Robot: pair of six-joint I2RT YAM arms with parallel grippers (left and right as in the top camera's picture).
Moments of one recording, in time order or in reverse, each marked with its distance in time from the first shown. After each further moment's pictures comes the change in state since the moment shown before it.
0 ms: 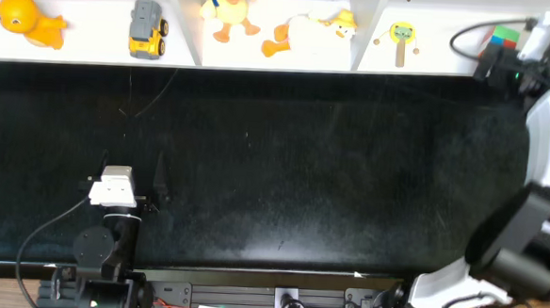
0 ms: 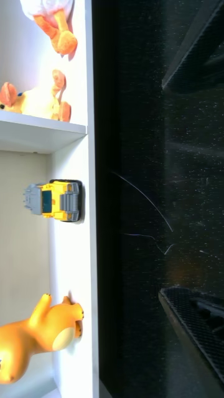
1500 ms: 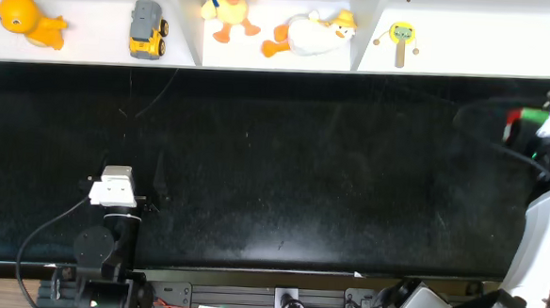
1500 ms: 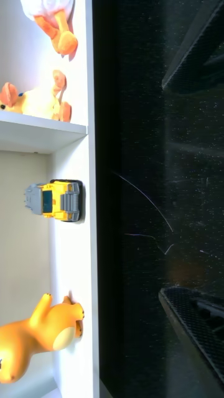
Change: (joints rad) left arm 0.000 0.000 0.000 0.000 0.000 0.000; right arm -0.213 -0.439 -0.385 0.021 -0.078 -0.136
